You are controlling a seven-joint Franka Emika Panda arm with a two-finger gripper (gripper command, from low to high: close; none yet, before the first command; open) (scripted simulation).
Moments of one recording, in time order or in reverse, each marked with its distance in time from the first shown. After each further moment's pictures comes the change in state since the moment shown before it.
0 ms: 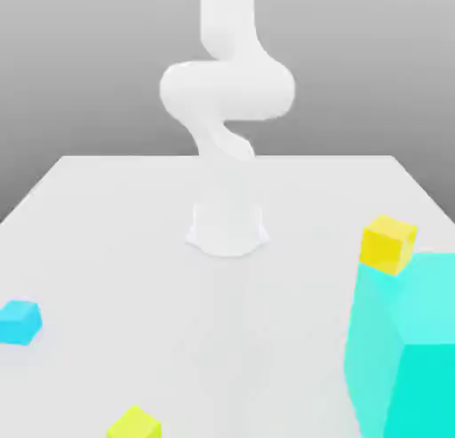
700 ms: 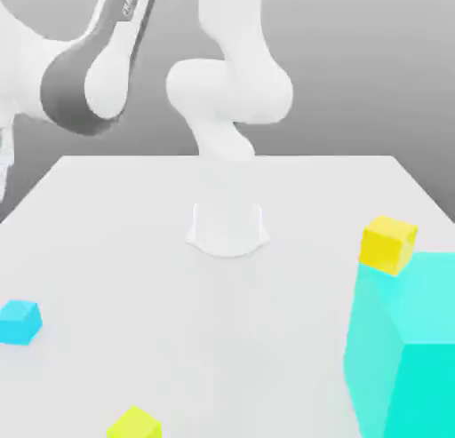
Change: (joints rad) arm -0.482 0.769 -0.199 -0.184 0.030 0.342 0.614
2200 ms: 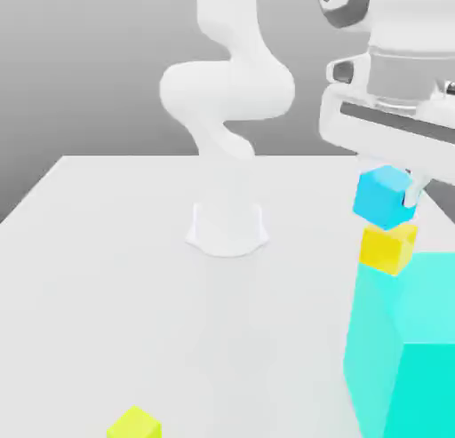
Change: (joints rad) arm 0.604 -0.351 0.585 0.061 0.116 -0.508 0.560
